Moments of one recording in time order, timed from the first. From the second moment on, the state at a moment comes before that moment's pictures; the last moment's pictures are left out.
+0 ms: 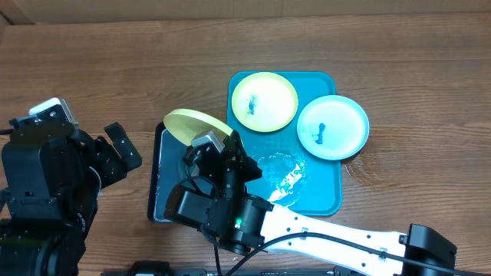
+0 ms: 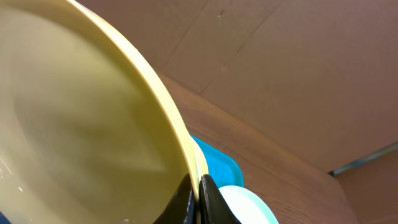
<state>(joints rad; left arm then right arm) -0.05 1.04 1.73 -1.44 -0.24 -0.44 1.28 1.71 1.40 -0.68 1.25 0.36</state>
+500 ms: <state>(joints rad) -0.05 1.04 1.73 -1.44 -0.24 -0.44 1.24 1.71 1.40 -0.67 1.07 0.45</state>
